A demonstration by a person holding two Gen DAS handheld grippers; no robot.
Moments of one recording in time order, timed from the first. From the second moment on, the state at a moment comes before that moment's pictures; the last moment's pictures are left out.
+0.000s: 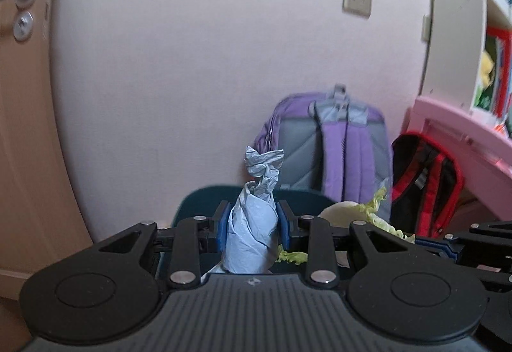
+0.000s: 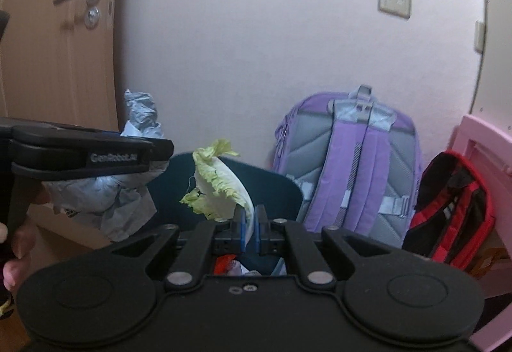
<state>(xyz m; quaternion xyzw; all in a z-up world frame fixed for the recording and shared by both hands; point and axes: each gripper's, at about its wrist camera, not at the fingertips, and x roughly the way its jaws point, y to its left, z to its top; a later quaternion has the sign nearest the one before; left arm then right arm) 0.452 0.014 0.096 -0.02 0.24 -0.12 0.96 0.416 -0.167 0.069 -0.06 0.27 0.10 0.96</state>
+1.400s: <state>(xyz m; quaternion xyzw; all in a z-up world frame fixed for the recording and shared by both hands) 0.430 0.000 0.085 0.01 0.32 -0.11 0.94 0.391 -0.153 0.071 -0.11 0.32 0.13 0.93</state>
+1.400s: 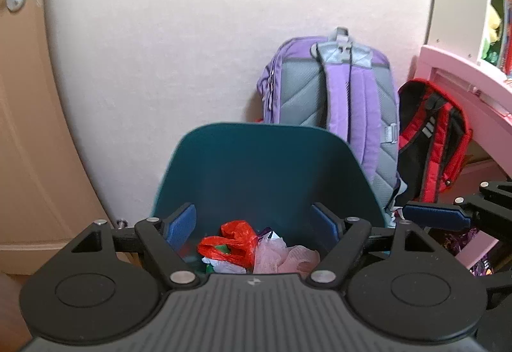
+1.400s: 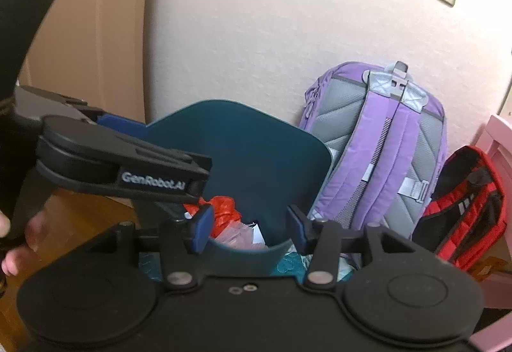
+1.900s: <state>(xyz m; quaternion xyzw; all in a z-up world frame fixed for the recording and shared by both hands) 0.323 0.025 0.120 0.01 0.29 -0.12 0.95 0.292 -0.158 0.101 -0.10 0.29 0.14 0.94</state>
